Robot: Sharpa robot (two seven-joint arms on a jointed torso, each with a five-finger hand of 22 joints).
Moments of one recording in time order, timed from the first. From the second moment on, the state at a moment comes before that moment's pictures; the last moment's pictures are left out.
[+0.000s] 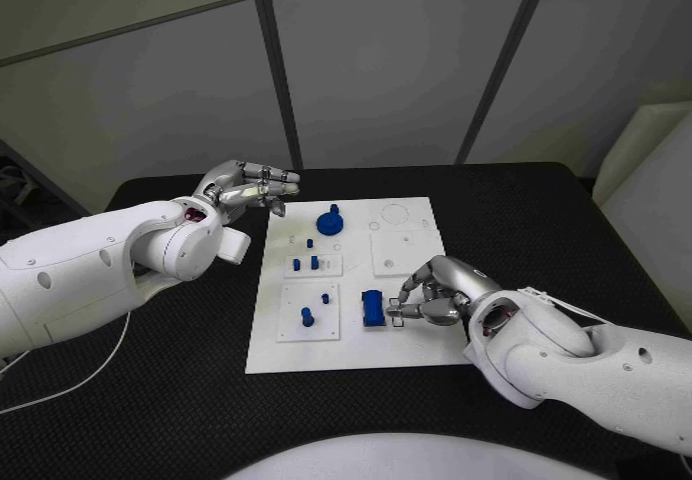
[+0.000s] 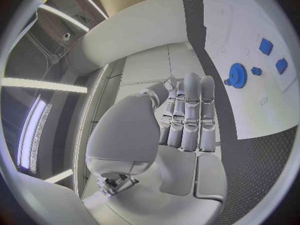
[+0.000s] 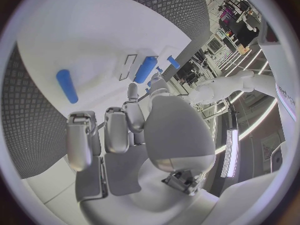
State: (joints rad) left arm 1.15 -0.90 0.05 1.45 -0.21 -0.26 0.19; left_hand 1.37 -0.12 0.46 -0.11 0.09 1.08 0.16 0.09 0.09 1.23 0.09 0.08 0.07 1.23 0.01 0.84 0.50 0.19 0.97 0.11 0.77 0.85; right arm 0.95 -0.92 0.00 1.91 -1.46 -0.52 -0.58; right_hand 1.28 -0.08 -0.14 0.21 0.16 1.12 0.05 0.07 0.69 1.42 -0.03 1.16 1.25 1.47 -0.10 1.38 1.19 0.01 1.47 0.01 1.57 1.31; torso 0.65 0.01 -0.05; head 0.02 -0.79
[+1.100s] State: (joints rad) left arm 1.13 -0.90 0.05 1.45 -0.21 -0.26 0.19; left_hand 1.37 -0.12 0.46 -0.11 0.09 1.08 0.16 0.09 0.09 1.23 0.09 0.08 0.07 1.23 0.01 0.84 0.49 0.19 0.97 0.11 0.76 0.85; right arm 0.95 -1.05 0.03 1.86 -1.53 -0.37 -0.59; right_hand 1.33 -0.03 -0.17 0.22 0.24 1.13 0.05 0.06 0.58 1.42 -0.03 1.15 1.26 1.46 -0.09 1.38 1.21 0.01 1.47 0.02 1.57 1.31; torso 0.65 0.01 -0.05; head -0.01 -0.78
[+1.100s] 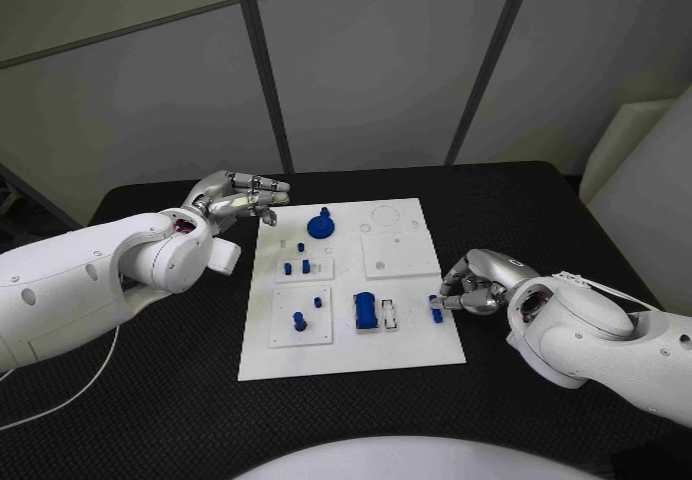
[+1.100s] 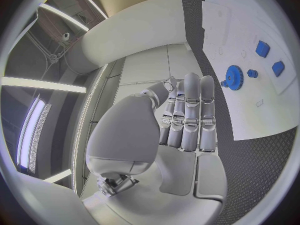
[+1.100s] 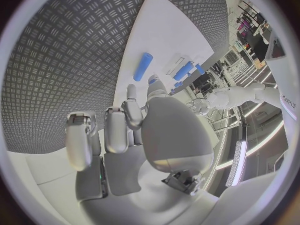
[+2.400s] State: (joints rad) left arm 1.13 -0.91 0.05 1.45 -0.21 -0.26 0.19; left_hand 1.37 -0.12 0.46 -0.11 0.09 1.08 0.16 0.09 0.09 1.23 0.09 0.08 0.07 1.23 0.01 0.84 0.50 0.19 0.97 0.11 0.76 0.85; right arm 0.92 -1.00 0.04 1.87 -1.66 -0.28 -0.68; right_hand 1.43 -0.03 -0.12 0.12 0.49 1.17 0.03 0.06 0.53 1.42 -0.03 1.15 1.27 1.46 -0.10 1.39 1.23 0.01 1.47 0.01 1.57 1.31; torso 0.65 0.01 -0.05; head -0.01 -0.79
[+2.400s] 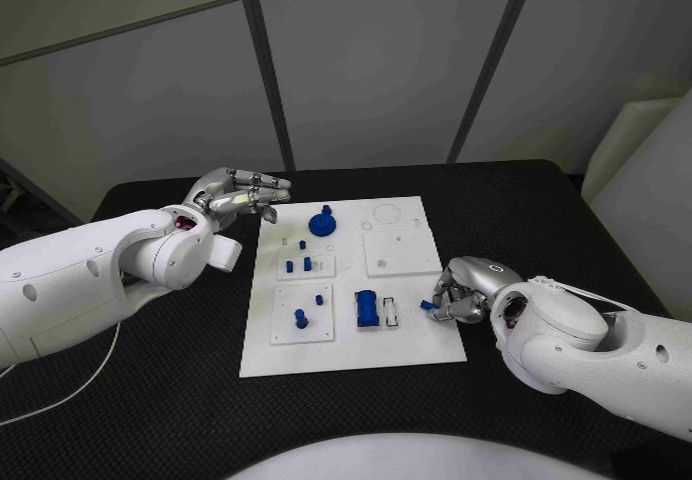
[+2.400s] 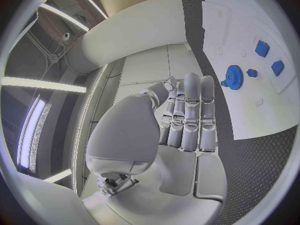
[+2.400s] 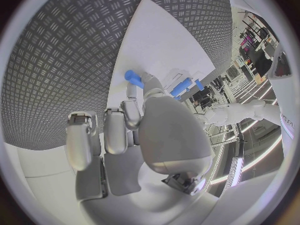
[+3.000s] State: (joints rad) left arm 1.13 -0.90 0.05 1.45 -0.21 -0.26 0.19; left_hand 1.37 -0.12 0.46 -0.11 0.09 1.08 0.16 0.09 0.09 1.23 0.09 0.08 0.07 1.23 0.01 0.84 0.50 0.19 0.97 0.11 0.76 0.85; right arm 0.92 -0.99 0.03 1.95 -1.42 -0.48 -0.67; right_hand 1.38 0.04 -0.16 0.20 0.55 1.17 0.03 0.06 0.53 1.42 -0.03 1.15 1.26 1.46 -0.10 1.40 1.24 0.01 1.47 0.01 1.57 1.31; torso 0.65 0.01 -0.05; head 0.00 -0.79
